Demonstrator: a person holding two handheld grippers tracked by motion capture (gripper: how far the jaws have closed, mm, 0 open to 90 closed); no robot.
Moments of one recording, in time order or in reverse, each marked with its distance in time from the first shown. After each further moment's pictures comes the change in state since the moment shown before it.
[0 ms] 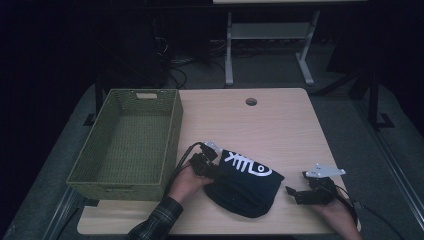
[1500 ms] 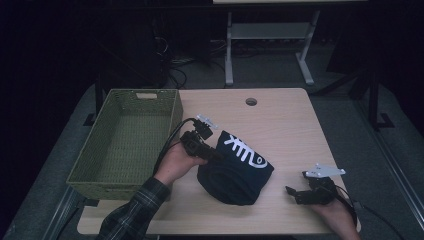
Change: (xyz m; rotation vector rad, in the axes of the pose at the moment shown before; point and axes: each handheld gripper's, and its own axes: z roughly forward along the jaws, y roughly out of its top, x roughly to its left) left arm -0.026 0.054 -0.093 0.008 -0.001 0.026; right arm 0.000 0.000 0.000 0.001 0.001 0.010
